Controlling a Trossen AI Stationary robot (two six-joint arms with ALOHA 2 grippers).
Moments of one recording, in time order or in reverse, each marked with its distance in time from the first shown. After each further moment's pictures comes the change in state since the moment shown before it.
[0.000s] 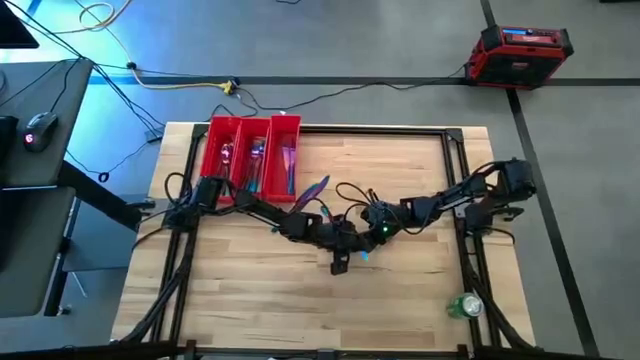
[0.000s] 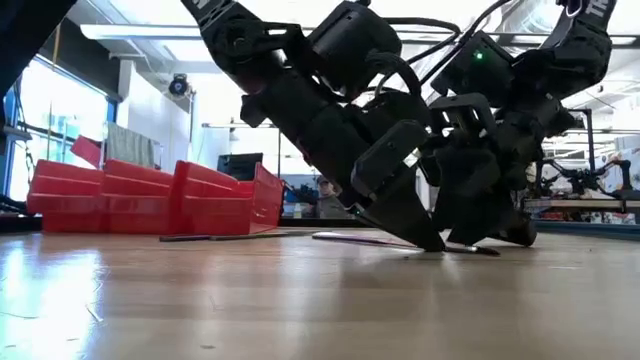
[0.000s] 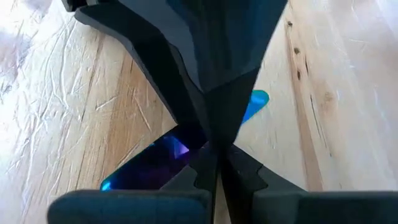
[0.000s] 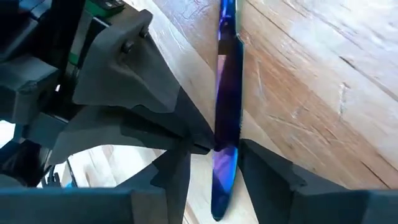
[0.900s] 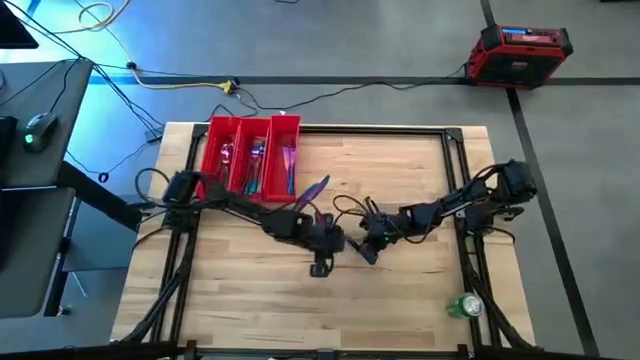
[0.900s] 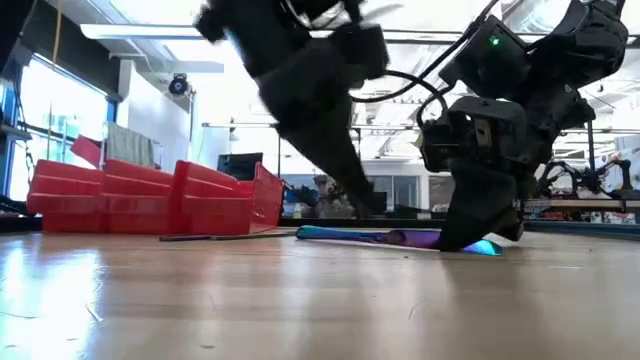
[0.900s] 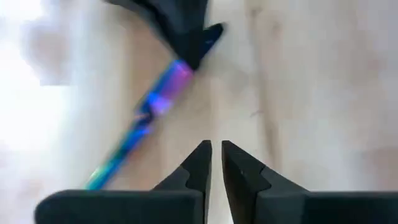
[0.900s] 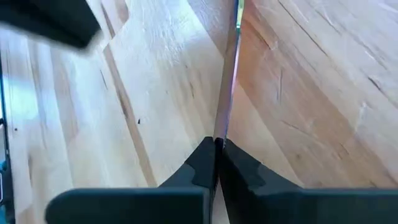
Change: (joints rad) left arm -0.073 -0.279 -0.002 -0.429 -0.149 0.136; right arm 0.079 0.002 0.005 -0.068 0.181 -0.234
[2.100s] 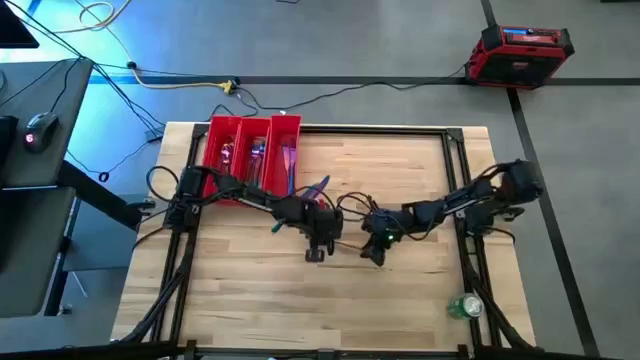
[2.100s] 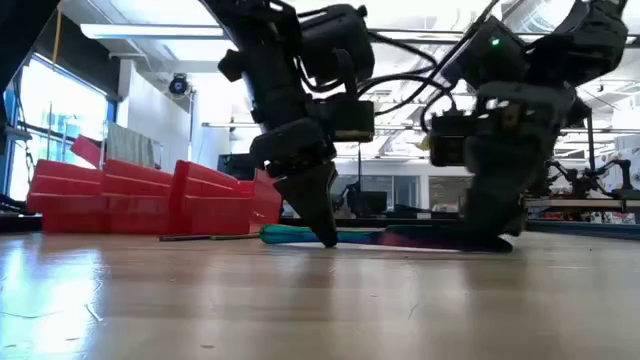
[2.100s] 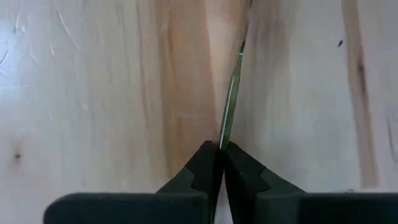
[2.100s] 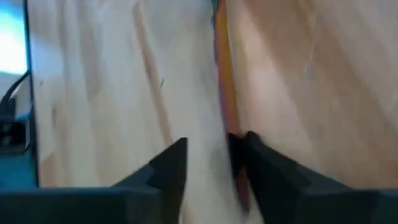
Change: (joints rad) left arm 0.122 0.087 0.004 -0.145 0.178 0.003; right arm -0.005 -0.129 -0.012 -0.063 -0.184 -0.096
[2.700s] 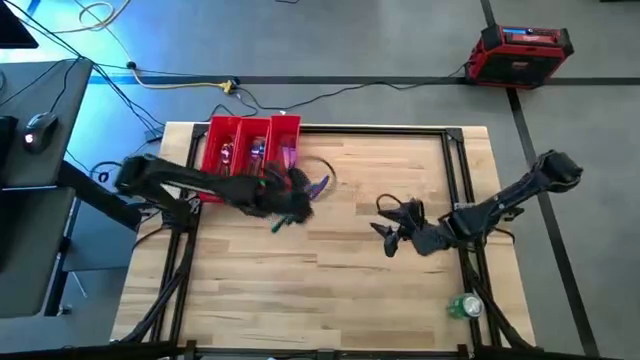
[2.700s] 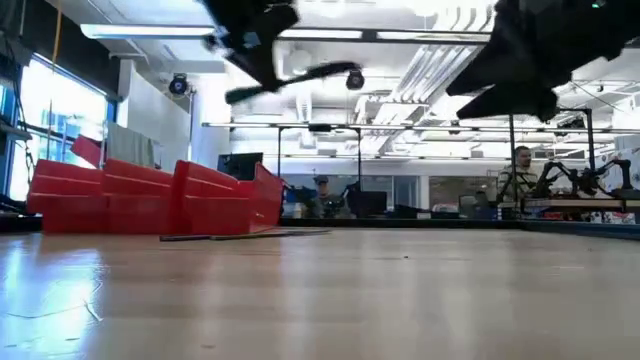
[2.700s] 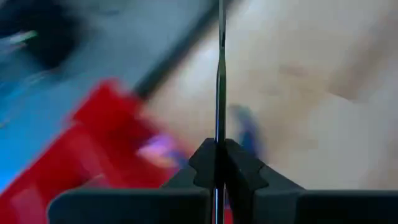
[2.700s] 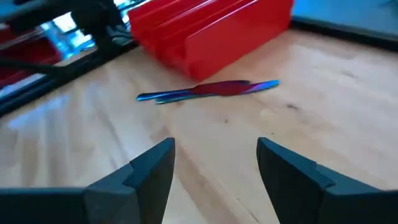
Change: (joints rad) left arm -0.003 -0.506 -0.004 -0.395 -0.811 -0.519; right arm 0.386 -0.387 0.005 -0.197 1.174 0.110
